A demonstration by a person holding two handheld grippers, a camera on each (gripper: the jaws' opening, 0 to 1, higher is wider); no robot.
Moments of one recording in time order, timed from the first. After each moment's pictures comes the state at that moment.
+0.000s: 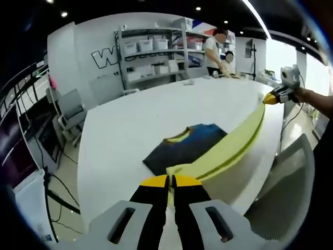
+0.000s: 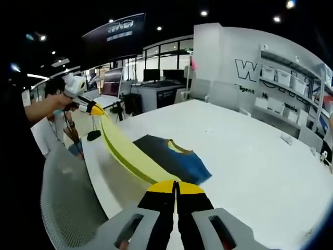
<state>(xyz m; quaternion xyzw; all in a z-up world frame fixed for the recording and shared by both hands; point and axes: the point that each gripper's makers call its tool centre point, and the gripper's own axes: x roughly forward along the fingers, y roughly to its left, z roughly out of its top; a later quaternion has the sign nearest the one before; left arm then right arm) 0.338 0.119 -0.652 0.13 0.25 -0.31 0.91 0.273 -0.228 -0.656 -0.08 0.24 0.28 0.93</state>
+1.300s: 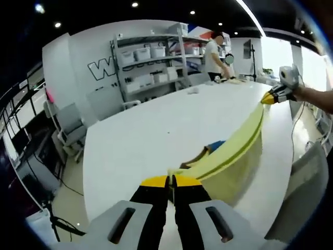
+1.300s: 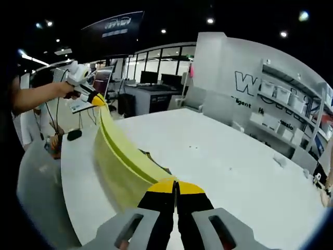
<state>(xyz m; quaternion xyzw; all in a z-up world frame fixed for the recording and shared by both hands) 0.446 0.104 -0.632 0.15 0.22 -0.32 0.91 0.374 -0.244 -0.646 -0.14 0.20 0.26 0.93</state>
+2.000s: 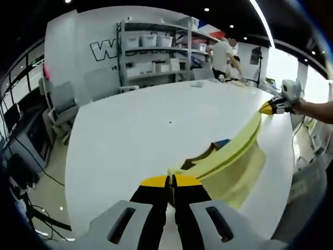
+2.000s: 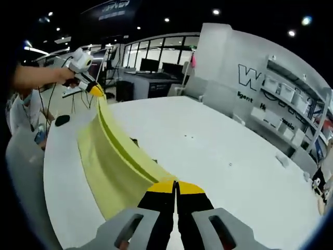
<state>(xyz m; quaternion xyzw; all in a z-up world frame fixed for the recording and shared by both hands) 0.495 0.099 -0.691 0.09 0.28 -0.33 0.90 0.431 -0.249 -0.700 -0.18 0.24 0.26 0.92</state>
